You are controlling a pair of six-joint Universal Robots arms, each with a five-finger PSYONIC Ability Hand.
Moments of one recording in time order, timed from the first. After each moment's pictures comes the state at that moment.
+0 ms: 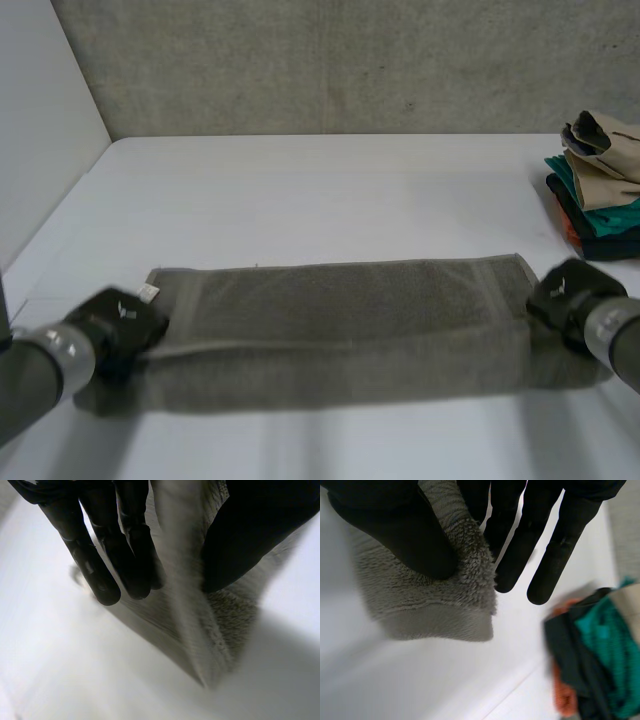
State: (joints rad) left arm 4.51 -1.73 -1.83 2.88 -1.49 3.95; right arm 1.76 -1.34 1.73 0.22 1.58 2.02; left_hand 1.17 1.20 1.20 1.20 0.99; right_hand 1.11 1.18 1.20 1.20 1.03
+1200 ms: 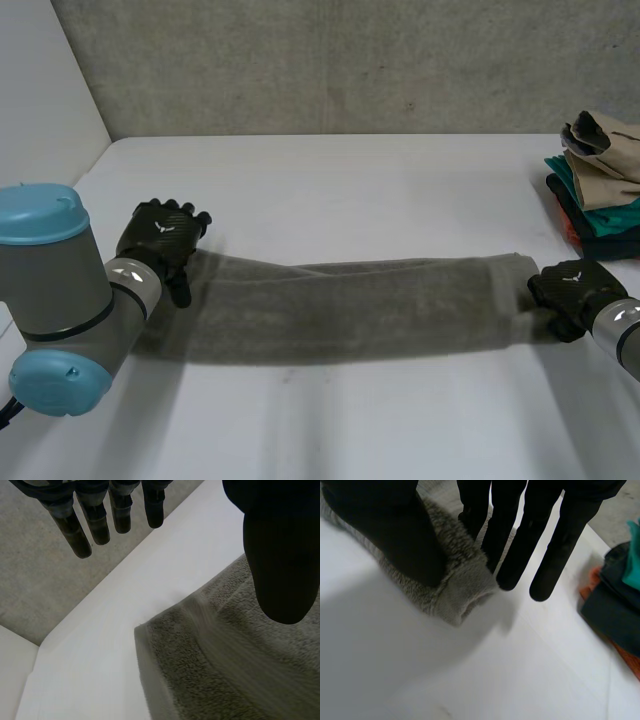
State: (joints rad) left arm 4.35 -1.96 -1.62 3.30 -1.62 3.62; right arm 1.55 -1.16 1.79 -0.11 1.31 2.43; left_hand 0.20 0.21 0.22 0.20 0.05; right_hand 1.12 1.15 1.13 1.13 0.94
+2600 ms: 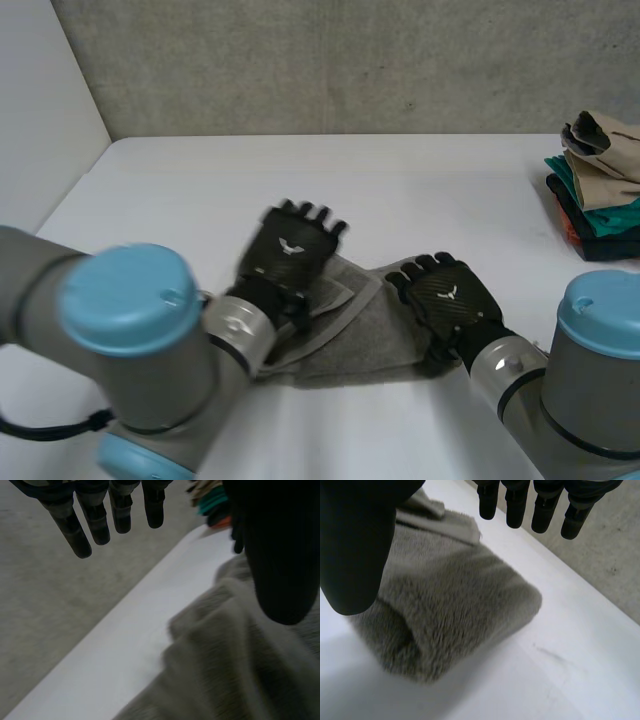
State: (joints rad) left arm 3.95 -1.99 -1.58 3.42 -1.62 3.53; right arm 2.06 -1.28 1.89 -0.27 1.46 2.74; left_hand 0.20 0.21 0.22 0.20 0.05; right_hand 0.23 0.22 0.22 0.22 0.05
